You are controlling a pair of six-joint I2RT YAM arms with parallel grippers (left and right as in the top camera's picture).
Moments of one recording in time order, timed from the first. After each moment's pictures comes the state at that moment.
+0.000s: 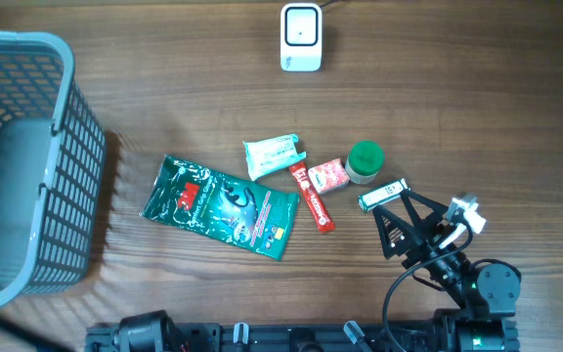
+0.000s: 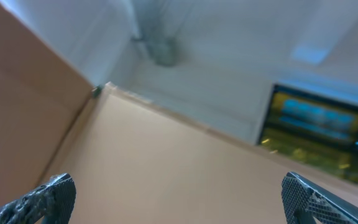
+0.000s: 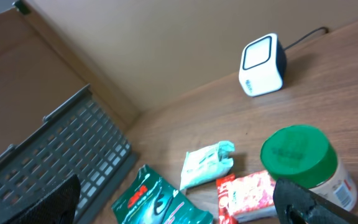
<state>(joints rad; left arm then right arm) 0.18 0.09 1.06 -0.27 -0.18 -0.37 -0.01 0.02 0.01 0.02 -0.66 0.67</state>
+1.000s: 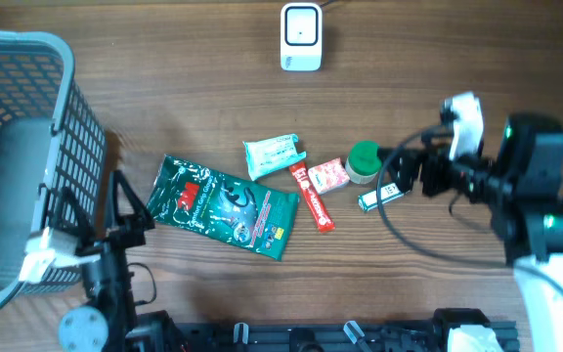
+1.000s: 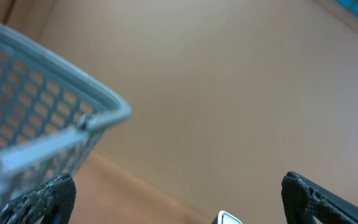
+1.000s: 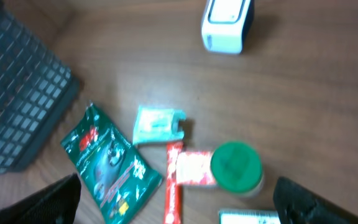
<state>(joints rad) 0.14 0.02 0.30 -0.04 -0.05 -0.56 -0.01 1.03 1.04 -0.77 -0.60 -0.02</state>
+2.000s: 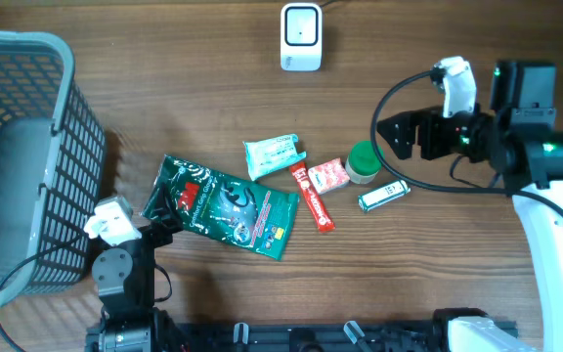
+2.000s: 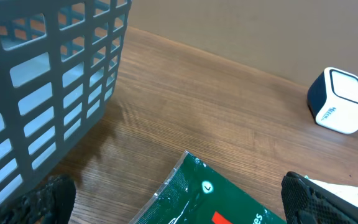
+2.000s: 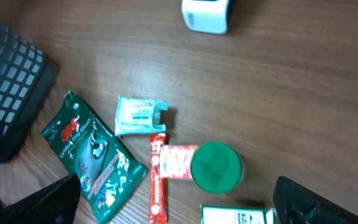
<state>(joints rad) 0.14 0.19 0.02 -0.09 -0.02 -0.27 0.02 1.30 1.29 -0.91 -0.52 -0.08</state>
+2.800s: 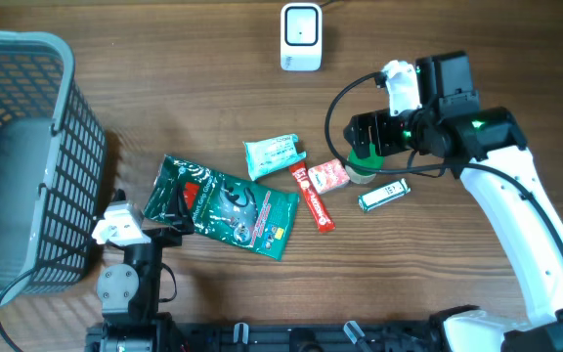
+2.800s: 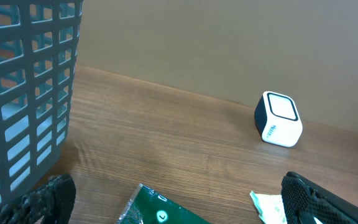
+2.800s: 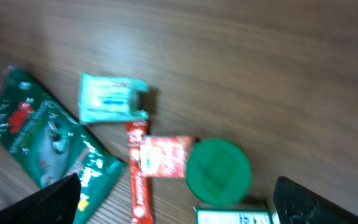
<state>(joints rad) 0.02 0.01 0.02 -0.09 -0.02 -0.25 0.24 1.46 1.29 -0.88 -0.25 0.04</state>
